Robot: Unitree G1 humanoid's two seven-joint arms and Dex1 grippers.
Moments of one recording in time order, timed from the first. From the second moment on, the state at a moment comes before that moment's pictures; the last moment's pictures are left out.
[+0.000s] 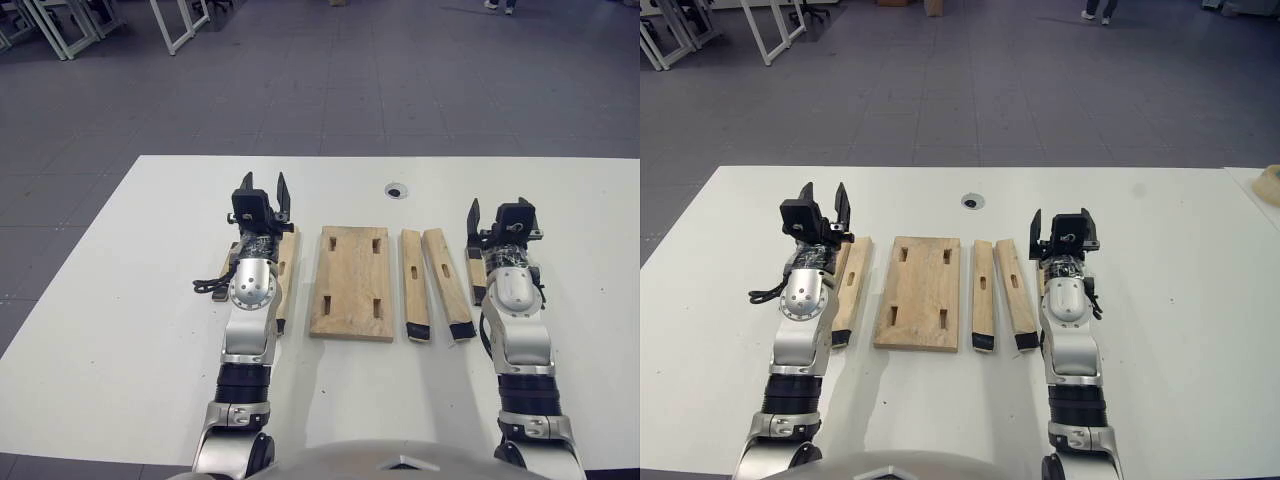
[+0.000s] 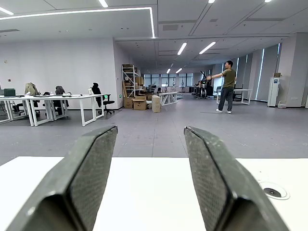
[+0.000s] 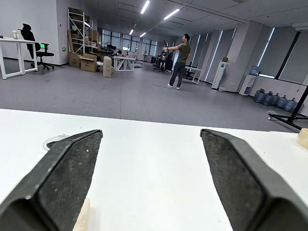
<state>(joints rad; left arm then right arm) -0.21 0.01 0.03 -0.02 0.05 -0.05 0.06 -0.17 -0.12 -0.08 -0.07 -0.08 0.17 -0.11</state>
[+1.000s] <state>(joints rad) 0.00 0.03 -0.04 -0.18 0.09 -0.01 0.04 0.04 -0.14 -0.11 -0.20 -0.02 0.22 0.03</state>
